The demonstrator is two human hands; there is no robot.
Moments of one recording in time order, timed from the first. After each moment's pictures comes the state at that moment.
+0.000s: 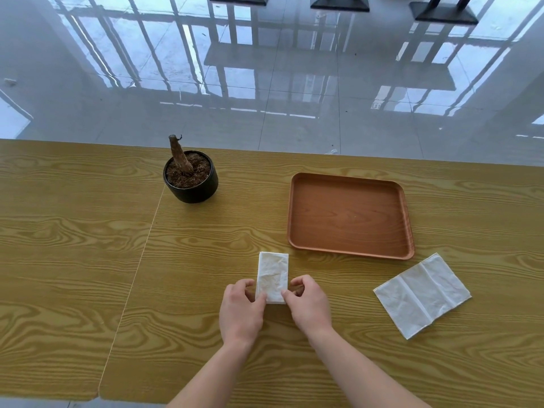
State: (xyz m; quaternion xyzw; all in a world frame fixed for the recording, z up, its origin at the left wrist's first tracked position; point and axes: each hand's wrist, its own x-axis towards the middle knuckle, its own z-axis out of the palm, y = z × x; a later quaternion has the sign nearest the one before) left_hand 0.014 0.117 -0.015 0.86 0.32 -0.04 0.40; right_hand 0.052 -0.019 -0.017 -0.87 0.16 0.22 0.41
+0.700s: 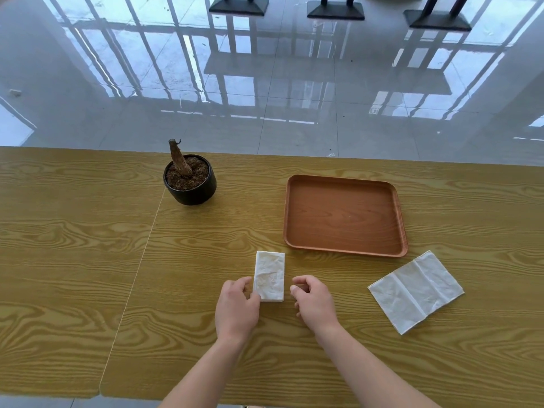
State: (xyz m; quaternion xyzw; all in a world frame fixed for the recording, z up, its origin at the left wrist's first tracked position) left_hand 0.011 0.120 -0.005 0.88 0.28 -0.06 0.38; right_hand 0.048 -0.039 -0.010 -0.81 0.18 0.23 0.51
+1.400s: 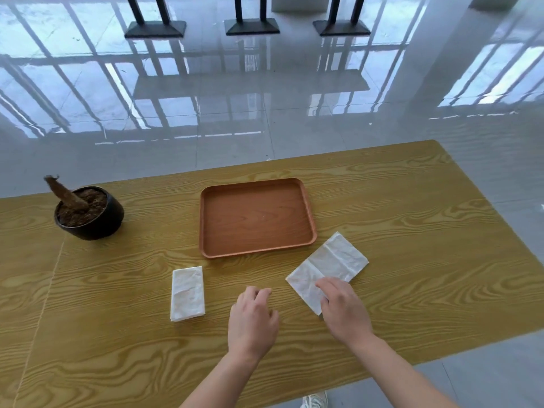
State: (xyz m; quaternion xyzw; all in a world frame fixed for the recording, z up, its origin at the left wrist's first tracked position) left_hand 0.016 -0.052 -0.004 0.96 0.00 -0.11 0.26; right_hand 0.017 -0.258 -0.005 -0.97 0.03 0.07 0.23
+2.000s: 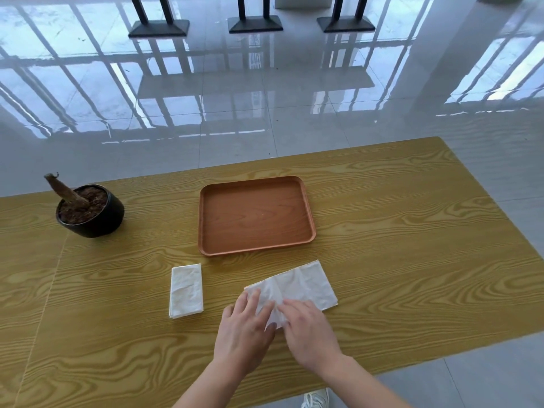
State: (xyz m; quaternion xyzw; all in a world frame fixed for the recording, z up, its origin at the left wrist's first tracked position) left_hand -0.003 -0.033 -0.015 0.98 -0.14 -0.14 0.08; right_hand -0.011 -0.202 -0.015 -0.96 -0.09 0.13 0.21
